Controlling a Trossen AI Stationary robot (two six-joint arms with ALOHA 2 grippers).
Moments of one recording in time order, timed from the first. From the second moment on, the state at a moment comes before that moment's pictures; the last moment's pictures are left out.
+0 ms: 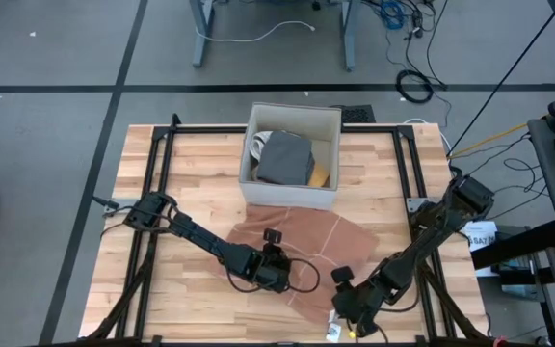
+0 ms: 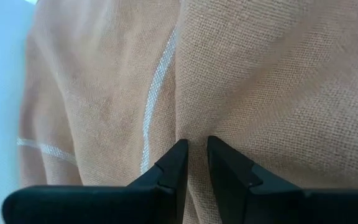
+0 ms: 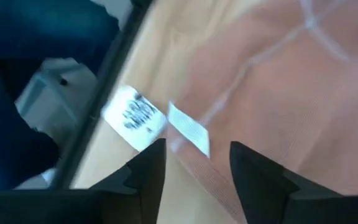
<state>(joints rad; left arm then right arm) -0.41 2.09 1.36 -0.43 -0.54 -0.01 0.78 1.71 0.95 -0.22 0.10 0.46</state>
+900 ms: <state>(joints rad) -0.48 2.04 1.38 -0.18 -0.34 0.01 0.73 1.69 0.95 -0.43 0.61 0.59</state>
